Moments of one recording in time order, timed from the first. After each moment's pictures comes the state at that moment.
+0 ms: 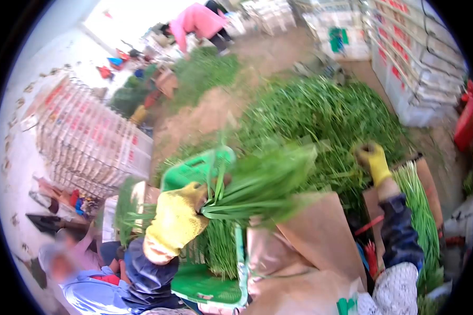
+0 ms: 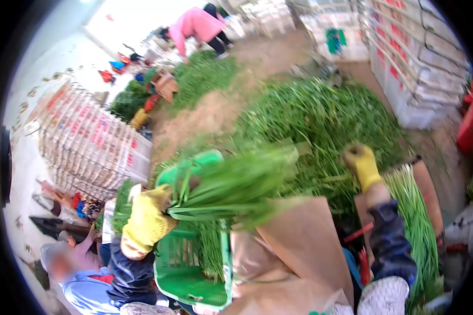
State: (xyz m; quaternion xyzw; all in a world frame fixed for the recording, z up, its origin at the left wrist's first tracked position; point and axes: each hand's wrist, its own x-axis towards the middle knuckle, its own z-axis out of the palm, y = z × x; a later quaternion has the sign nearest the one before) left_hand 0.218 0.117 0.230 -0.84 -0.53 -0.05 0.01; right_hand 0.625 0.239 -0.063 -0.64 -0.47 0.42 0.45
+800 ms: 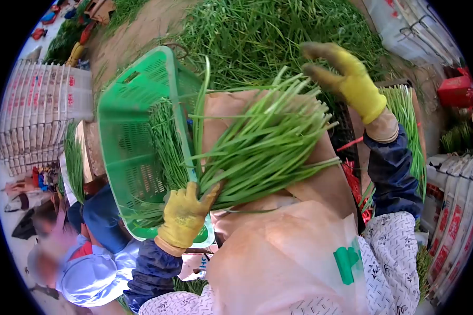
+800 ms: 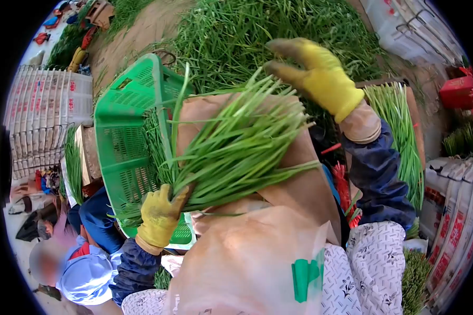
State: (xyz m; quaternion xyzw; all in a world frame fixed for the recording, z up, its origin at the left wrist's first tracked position) left_hand 0.197 -0.002 0.062 -0.87 -0.47 0.13 0.03; right_hand 0.550 0.188 0.016 -0.44 -0.77 0.24 0.40
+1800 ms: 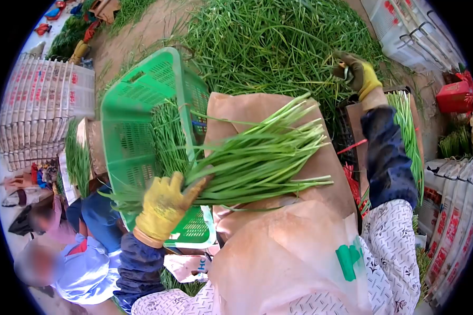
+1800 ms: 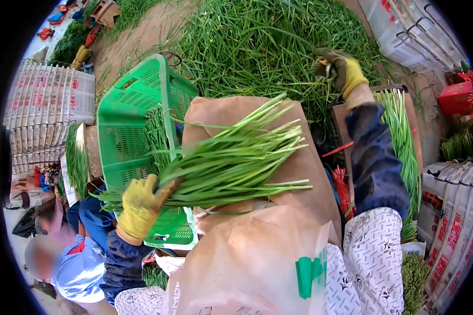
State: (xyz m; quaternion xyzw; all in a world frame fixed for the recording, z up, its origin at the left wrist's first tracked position) left_hand 0.172 0.027 0.092 -0.90 -0.42 0.12 0.07; right_hand 0.634 0.249 -0.078 -0.48 -0.30 0.66 0.50
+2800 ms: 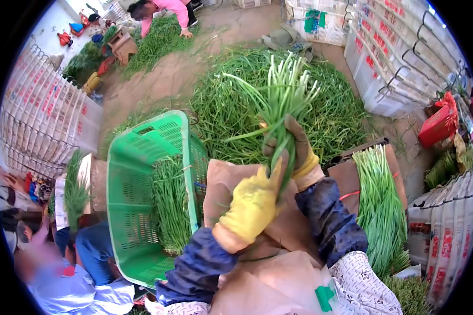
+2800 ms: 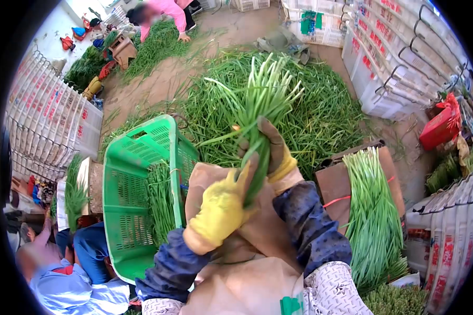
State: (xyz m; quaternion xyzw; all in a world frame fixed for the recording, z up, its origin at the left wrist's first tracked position) left_hand 0.336 0.105 0.067 -0.84 -0.52 -0.12 -0.12; right_hand 0.480 0.215 -0.018 -0.01 -0.15 0.88 0.45
